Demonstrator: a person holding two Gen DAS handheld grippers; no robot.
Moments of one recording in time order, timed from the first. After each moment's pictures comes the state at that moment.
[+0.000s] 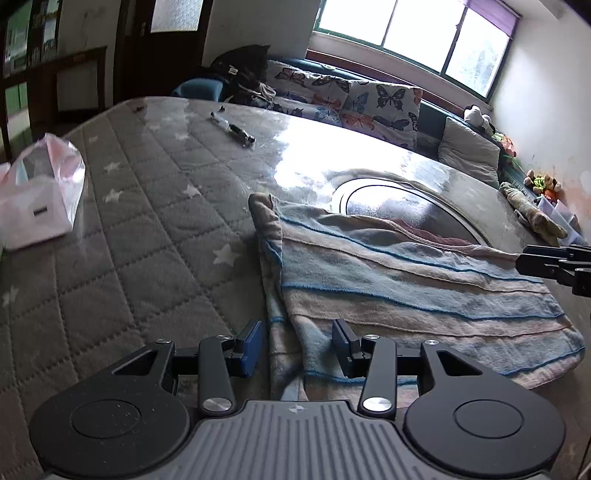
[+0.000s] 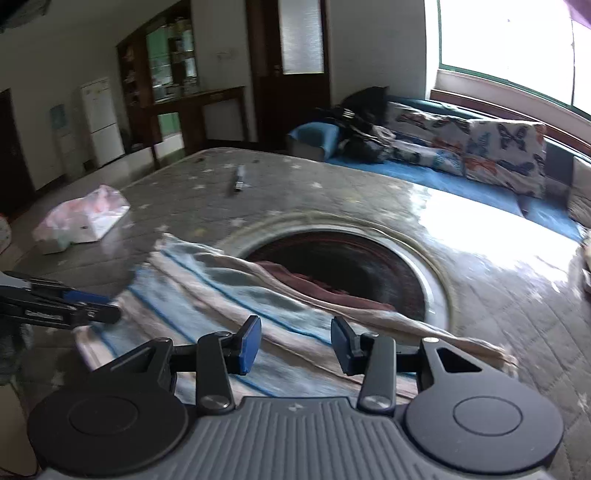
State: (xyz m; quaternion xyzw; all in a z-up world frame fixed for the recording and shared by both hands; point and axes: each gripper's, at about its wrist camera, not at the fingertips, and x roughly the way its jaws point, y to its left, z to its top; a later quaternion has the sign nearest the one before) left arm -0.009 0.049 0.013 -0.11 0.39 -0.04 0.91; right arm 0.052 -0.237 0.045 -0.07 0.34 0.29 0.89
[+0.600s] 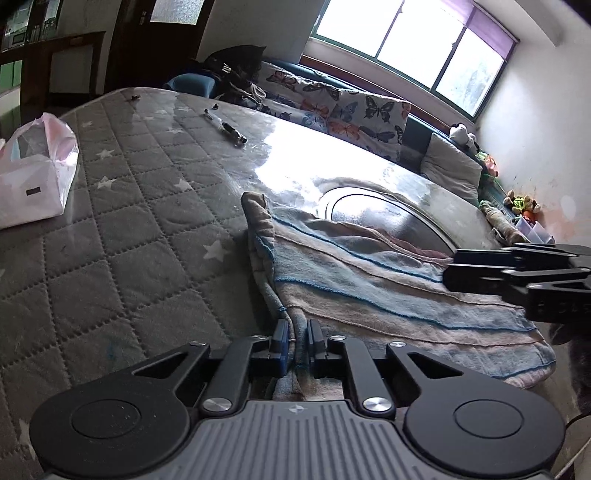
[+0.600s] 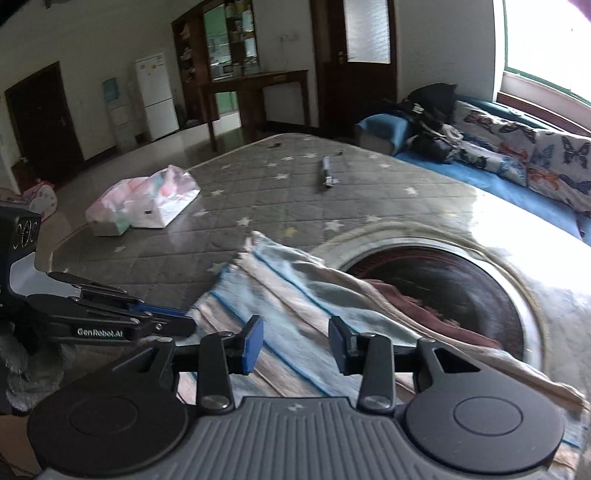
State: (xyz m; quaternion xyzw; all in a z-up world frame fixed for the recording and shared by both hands) left arm -0.017 0.061 0.014 -0.16 0.38 -0.07 0.91; right arm 0.047 -0.153 0.048 -0.10 0.36 0.37 0.85
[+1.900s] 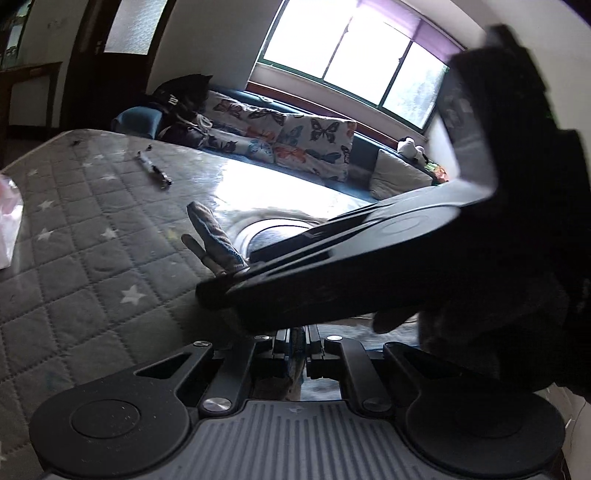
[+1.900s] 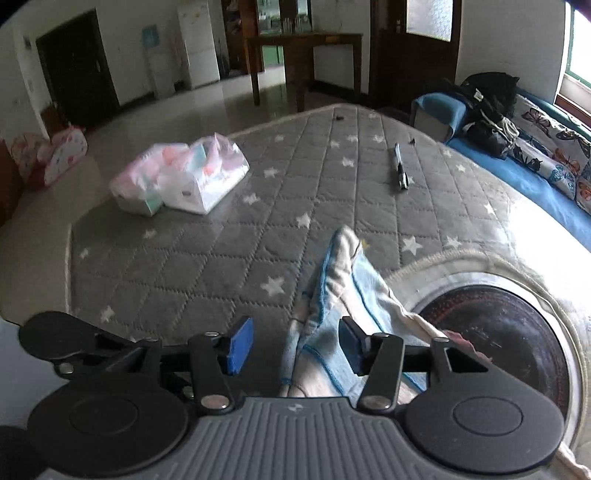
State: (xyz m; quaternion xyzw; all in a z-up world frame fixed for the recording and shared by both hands) left arm -0.033 0.011 0.053 -0.14 0.32 -0.14 0.92; right arm 0.073 -0.062 0.057 -0.17 0.41 0.41 0.80
